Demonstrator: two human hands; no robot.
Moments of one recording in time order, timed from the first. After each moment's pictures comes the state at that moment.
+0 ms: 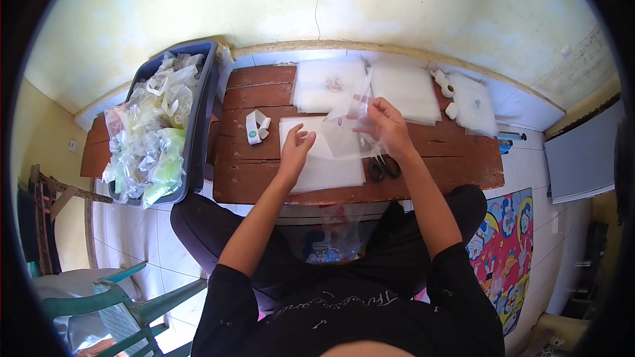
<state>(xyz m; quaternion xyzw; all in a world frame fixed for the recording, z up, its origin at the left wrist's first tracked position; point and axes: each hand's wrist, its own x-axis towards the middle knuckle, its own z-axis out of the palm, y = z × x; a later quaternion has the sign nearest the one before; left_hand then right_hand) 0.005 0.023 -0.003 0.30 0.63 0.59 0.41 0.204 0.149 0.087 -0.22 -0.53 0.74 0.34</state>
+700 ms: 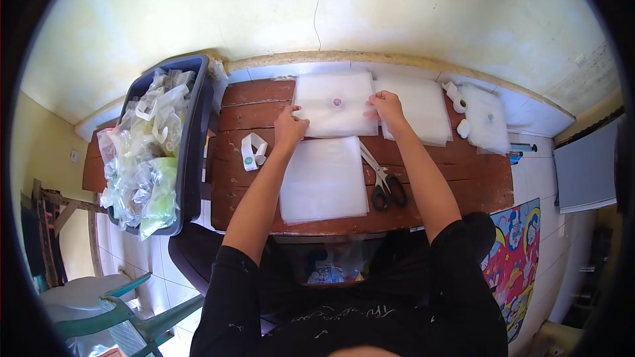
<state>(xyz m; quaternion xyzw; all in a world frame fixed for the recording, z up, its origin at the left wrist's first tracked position) -0.058 0.142 0.001 0.32 0.75 0.47 0.33 0.158 0.299 0.006 -0.48 -0.56 0.61 0.30</state>
